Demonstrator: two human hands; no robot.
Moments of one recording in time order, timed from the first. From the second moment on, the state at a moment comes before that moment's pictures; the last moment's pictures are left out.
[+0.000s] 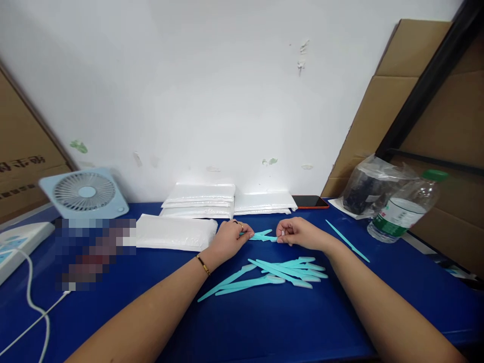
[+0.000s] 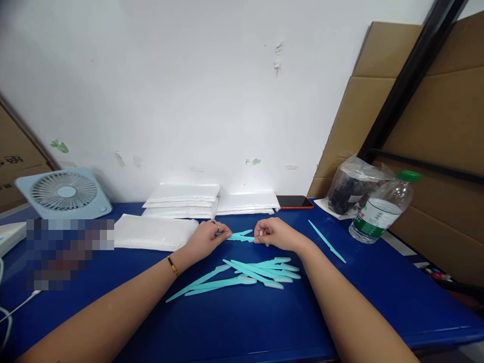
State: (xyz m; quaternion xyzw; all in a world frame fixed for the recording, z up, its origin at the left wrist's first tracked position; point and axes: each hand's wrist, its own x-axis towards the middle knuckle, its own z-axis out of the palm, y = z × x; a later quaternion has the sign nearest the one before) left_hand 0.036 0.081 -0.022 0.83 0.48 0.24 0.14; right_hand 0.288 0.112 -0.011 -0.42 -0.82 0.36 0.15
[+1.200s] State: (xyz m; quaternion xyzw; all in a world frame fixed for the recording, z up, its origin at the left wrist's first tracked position) left_hand 0.033 0.078 -0.012 0.84 0.51 0.20 0.05; right_hand 0.307 0.109 0.001 -0.44 -0.85 0.26 0.12
